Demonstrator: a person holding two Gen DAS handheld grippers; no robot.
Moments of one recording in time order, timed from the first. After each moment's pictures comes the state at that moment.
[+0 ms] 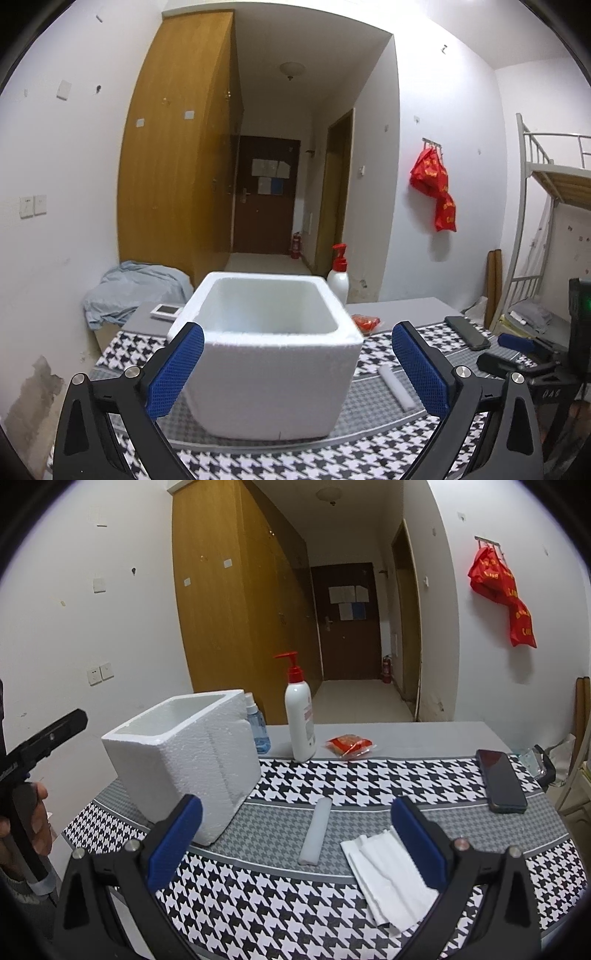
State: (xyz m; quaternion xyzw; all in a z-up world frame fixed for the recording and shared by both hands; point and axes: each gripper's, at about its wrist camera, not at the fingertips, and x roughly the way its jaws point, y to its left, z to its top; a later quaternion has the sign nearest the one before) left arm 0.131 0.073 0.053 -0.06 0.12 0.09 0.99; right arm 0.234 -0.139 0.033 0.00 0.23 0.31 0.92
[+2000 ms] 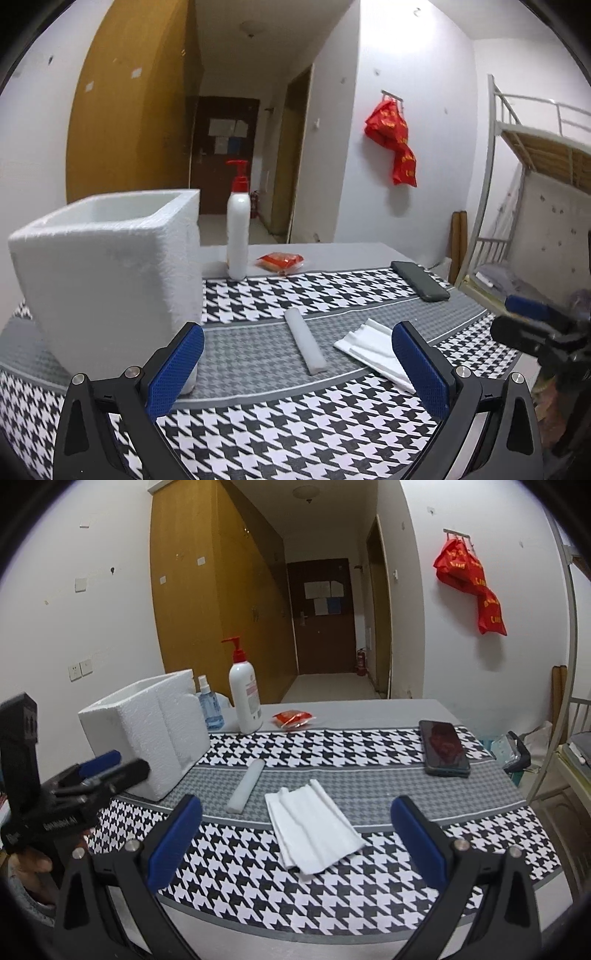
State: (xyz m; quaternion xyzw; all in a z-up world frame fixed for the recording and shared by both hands) left arm 0.196 -0.034 -0.012 -0.05 0.19 0.00 0.98; right arm 0.231 -0.225 0.007 -0.01 0.25 0.27 0.93
